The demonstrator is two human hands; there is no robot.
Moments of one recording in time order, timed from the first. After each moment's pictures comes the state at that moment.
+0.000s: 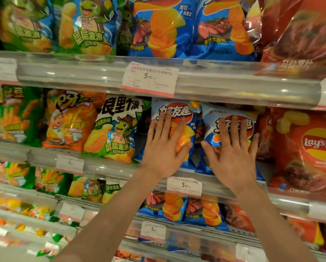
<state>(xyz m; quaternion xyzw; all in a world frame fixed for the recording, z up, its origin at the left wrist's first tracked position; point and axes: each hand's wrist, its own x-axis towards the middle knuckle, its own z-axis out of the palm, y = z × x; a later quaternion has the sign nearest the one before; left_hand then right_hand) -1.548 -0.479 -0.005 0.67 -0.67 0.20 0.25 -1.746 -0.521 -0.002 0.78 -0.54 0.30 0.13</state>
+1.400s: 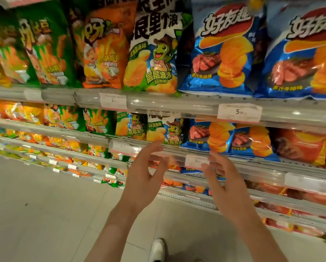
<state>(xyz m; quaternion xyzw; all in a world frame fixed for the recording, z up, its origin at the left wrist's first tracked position) -1.496 -0.241 -0.100 0.72 -0.47 -0.20 0.46 -1.691 -0.318 -0.136 0.68 -0.48 0.31 -0.46</state>
